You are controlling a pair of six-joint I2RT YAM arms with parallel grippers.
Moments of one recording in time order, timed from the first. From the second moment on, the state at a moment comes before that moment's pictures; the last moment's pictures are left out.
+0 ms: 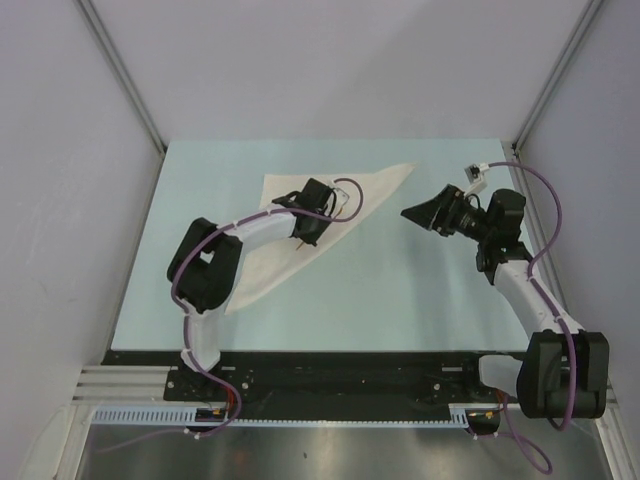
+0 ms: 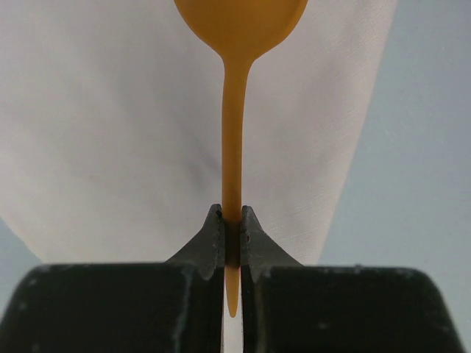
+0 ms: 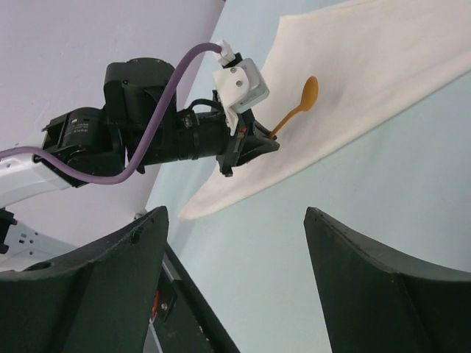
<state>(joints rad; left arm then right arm) -0.59 1.95 1.37 -0.42 -0.12 0.14 0.01 1.19 0.73 0.25 -0.83 0.70</state>
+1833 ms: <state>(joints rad) -0.60 2.00 1.54 -0.58 -0.09 0.20 -0.05 1.28 0.80 0.14 -0.81 0.67</state>
